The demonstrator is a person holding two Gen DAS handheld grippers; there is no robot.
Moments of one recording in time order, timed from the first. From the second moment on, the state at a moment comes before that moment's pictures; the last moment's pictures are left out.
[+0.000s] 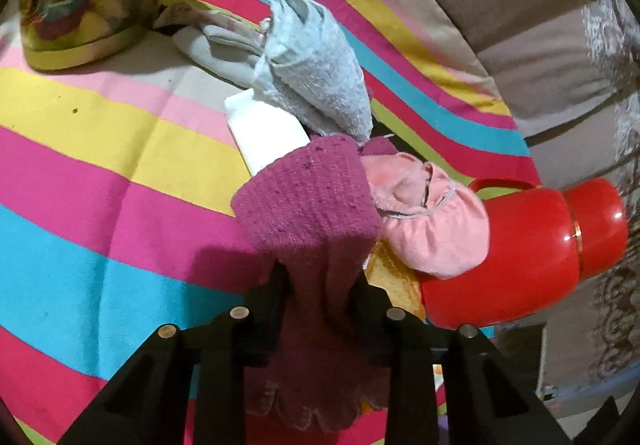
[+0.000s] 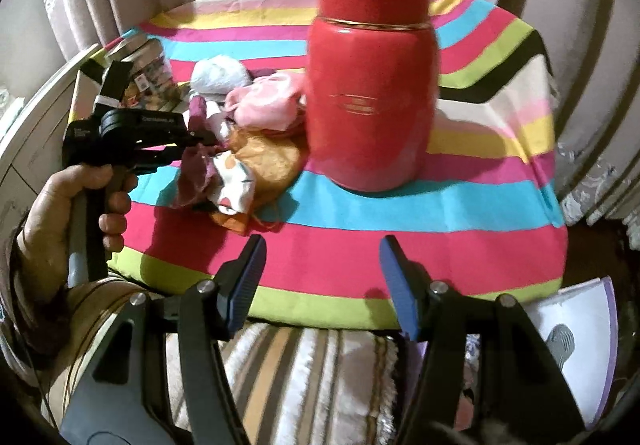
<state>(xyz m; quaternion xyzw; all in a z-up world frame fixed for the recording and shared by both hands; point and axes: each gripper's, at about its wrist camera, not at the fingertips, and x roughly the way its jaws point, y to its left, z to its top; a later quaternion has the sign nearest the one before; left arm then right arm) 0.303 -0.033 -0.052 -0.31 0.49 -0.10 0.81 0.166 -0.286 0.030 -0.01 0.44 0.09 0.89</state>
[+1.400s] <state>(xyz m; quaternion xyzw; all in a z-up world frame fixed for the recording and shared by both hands) 0.263 0.058 -0.029 -0.33 0.41 -0.03 0.85 0.253 -0.124 -0.025 -0.28 0.43 0.15 0.84</state>
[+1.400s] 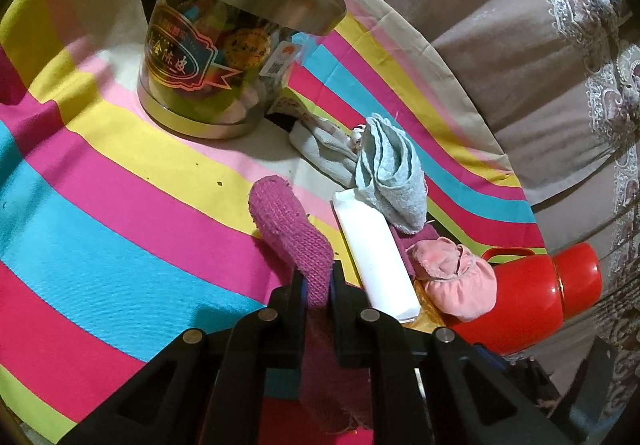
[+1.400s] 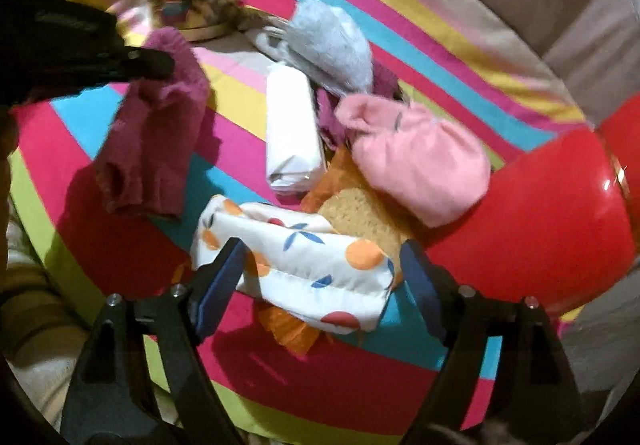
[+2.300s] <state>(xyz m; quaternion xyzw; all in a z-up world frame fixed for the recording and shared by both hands) 0.267 0.060 -0.038 -0.33 0.42 -0.03 0.84 0.274 -0.125 -0.050 -0.33 0.47 0.29 0.77</state>
